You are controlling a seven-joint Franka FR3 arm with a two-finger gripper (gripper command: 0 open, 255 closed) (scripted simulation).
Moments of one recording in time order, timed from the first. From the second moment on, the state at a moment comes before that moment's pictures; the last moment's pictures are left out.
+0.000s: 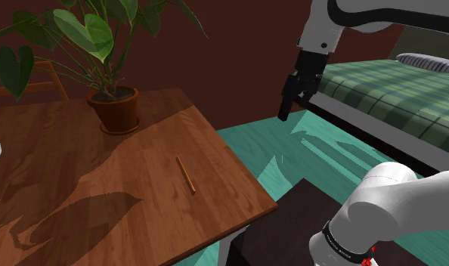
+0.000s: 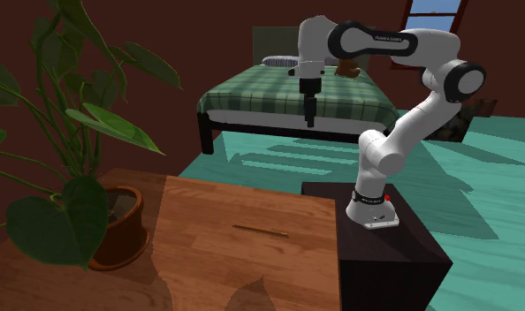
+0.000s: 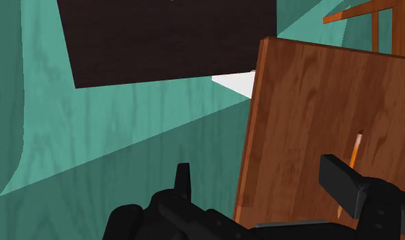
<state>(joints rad) 0.00 -0.78 -0.03 -2.30 0.10 1.47 0.02</state>
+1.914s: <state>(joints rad) 0.05 0.05 0.62 -1.99 -0.15 1.86 0.91</state>
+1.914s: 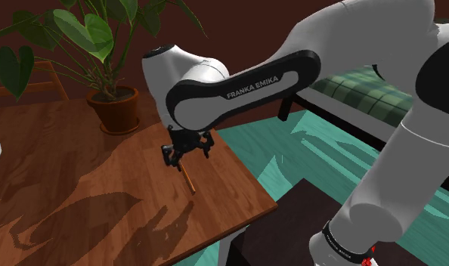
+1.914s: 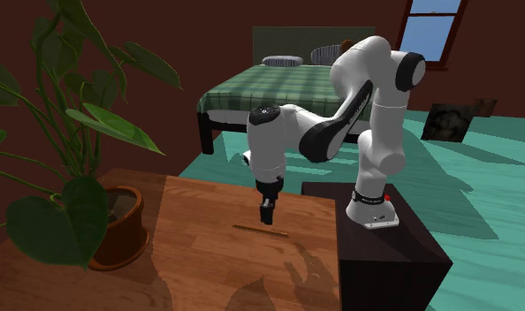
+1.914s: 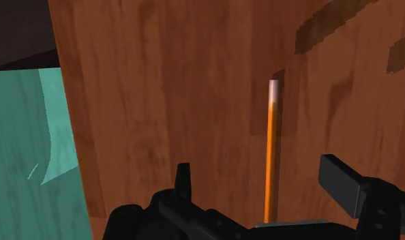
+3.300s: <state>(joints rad) 0.09 0.21 0.62 -1.96 -0.26 1.93 1.03</state>
